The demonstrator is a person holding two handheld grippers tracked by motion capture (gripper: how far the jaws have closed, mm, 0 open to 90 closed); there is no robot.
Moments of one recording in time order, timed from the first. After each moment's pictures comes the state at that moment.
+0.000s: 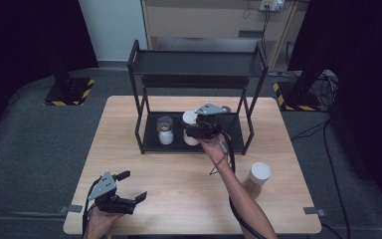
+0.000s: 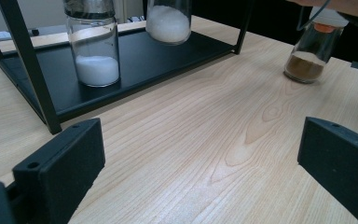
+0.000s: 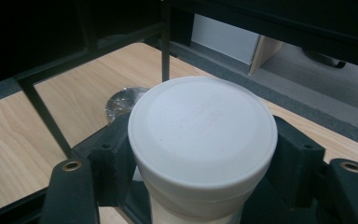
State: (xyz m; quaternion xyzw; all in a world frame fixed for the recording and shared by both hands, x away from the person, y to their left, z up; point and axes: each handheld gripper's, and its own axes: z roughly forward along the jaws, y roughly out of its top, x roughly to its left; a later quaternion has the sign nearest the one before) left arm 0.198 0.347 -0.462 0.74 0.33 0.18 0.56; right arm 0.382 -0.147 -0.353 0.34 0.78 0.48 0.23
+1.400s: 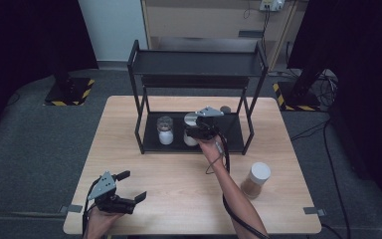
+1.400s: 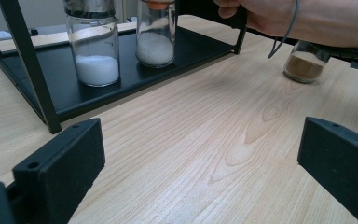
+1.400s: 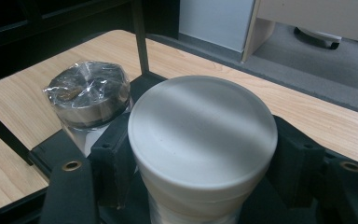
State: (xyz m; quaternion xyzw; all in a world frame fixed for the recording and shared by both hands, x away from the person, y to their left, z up) left arm 0.198 0.349 -0.463 0.74 0.33 0.18 0.56; right arm 0.404 -0.140 -0.396 0.37 0.76 0.48 0.23
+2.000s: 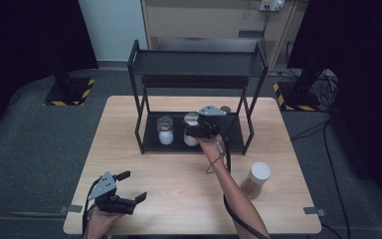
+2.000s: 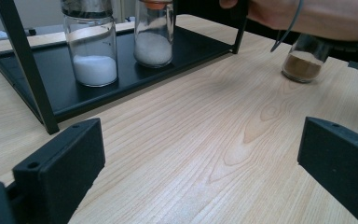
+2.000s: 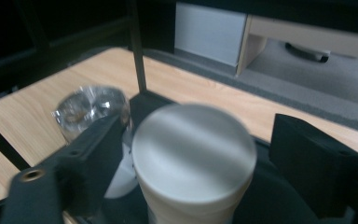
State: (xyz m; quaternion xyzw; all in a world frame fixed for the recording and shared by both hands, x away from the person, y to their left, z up) left arm 0.199 0.348 -0.462 0.74 0.33 0.18 0.56; right arm 0.395 -0.144 -0.388 0.37 0.74 0.50 0.24
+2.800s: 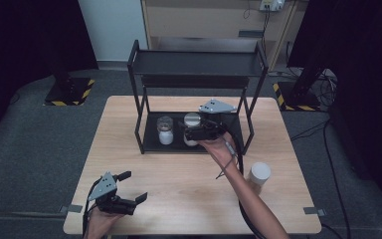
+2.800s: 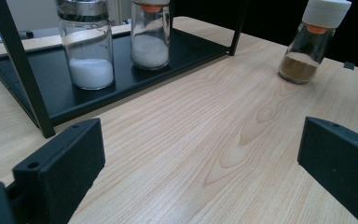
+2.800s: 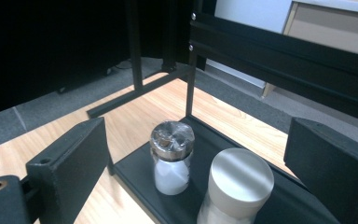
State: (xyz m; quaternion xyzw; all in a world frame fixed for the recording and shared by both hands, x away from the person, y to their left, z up) left arm 0.199 0.348 -0.462 0.74 0.33 0.18 0.56; right arm 0.345 -0.170 -0.308 0.30 0.76 0.53 0.22
